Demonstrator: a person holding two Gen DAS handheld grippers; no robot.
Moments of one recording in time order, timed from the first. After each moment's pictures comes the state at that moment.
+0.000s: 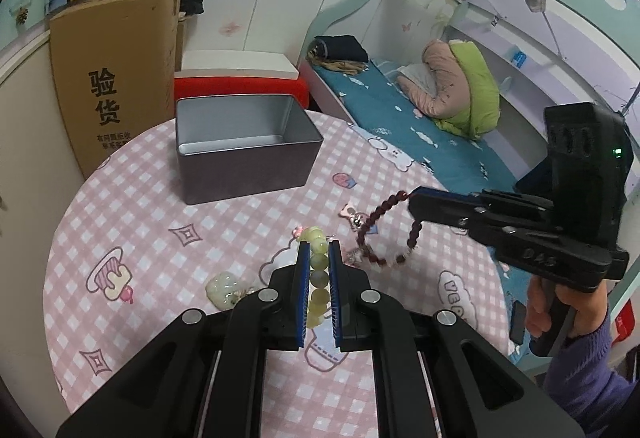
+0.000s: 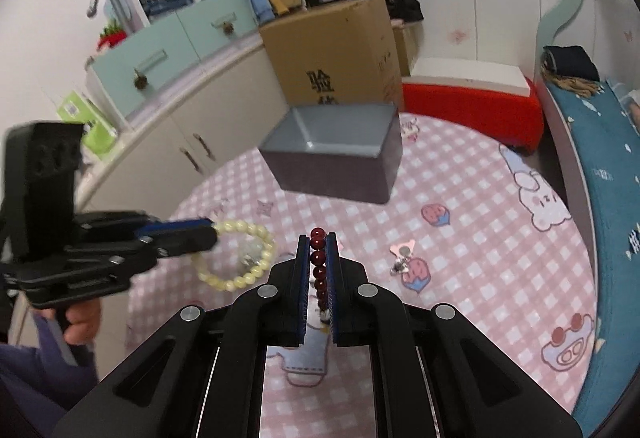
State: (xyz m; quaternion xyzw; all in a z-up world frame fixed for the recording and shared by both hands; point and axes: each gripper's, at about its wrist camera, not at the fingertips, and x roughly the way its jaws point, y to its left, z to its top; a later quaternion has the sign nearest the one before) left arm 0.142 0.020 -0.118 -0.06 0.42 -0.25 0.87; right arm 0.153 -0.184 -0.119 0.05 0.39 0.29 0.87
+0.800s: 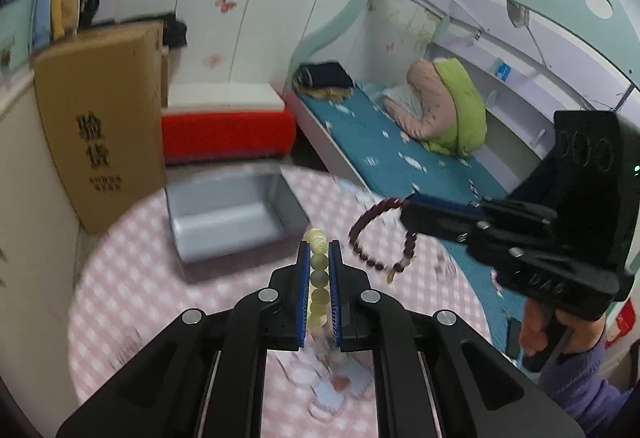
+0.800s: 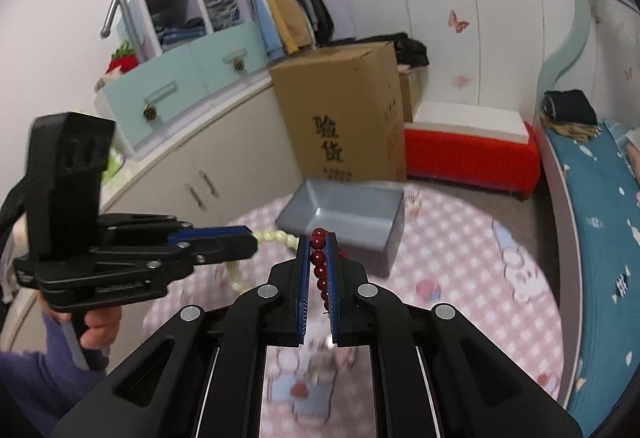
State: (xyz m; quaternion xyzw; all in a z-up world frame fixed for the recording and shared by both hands) left arm 0.188 0.017 -0.056 -0.05 0.37 -0.26 0.89; right arm 0.190 -0.168 -0.057 0.03 0.33 0.28 0.90
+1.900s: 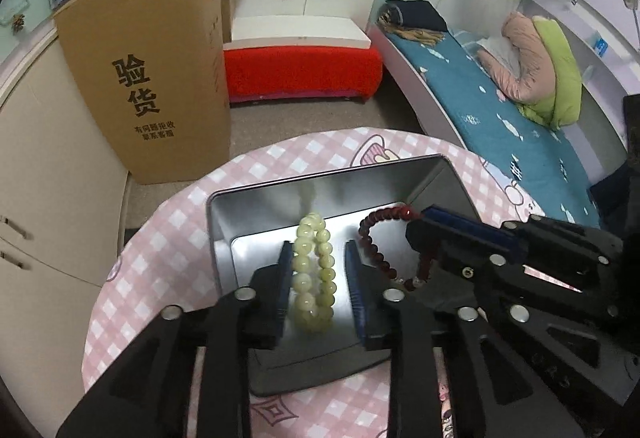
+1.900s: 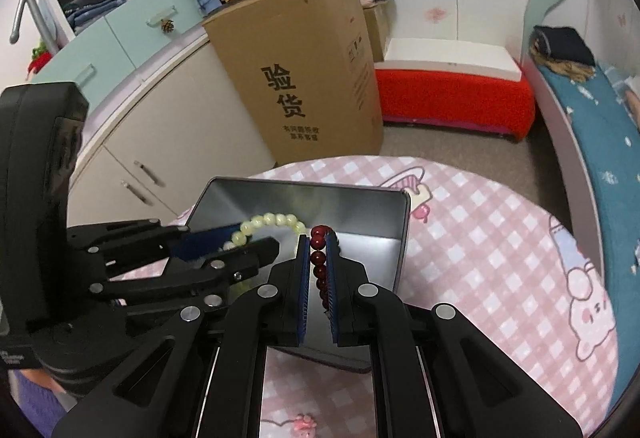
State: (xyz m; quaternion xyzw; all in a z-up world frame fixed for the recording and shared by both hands) left arm 0.327 0.016 -0.156 0.00 0.49 -0.13 0.86; right arm 0.331 -0.118 -0.170 0.06 0.45 0.22 0.86
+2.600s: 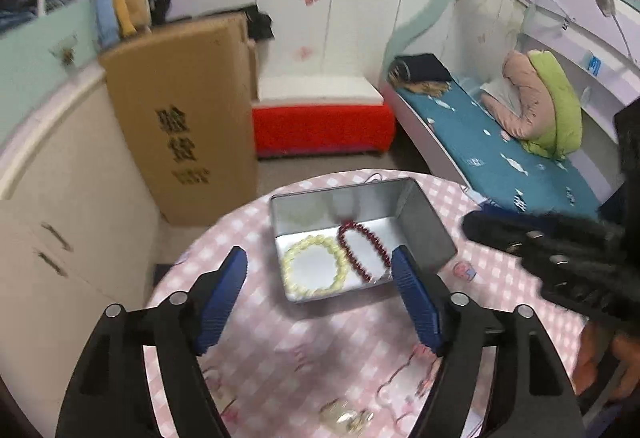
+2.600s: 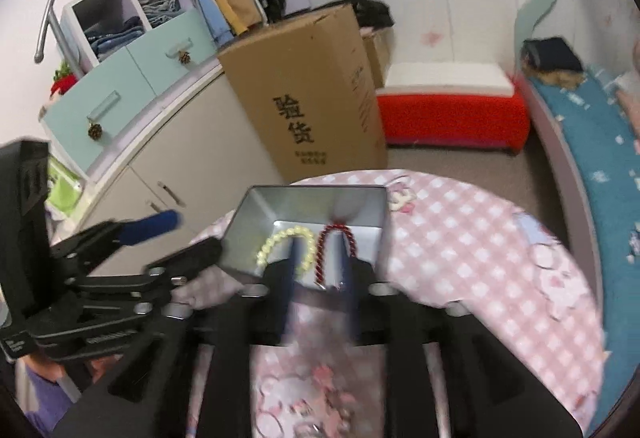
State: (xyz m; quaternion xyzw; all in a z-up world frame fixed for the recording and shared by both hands) left arm 0.236 0.036 -0.103 0.01 0.39 -0.09 0.92; right arm 0.250 -0.159 -0.118 0.06 0.39 0.20 0.90
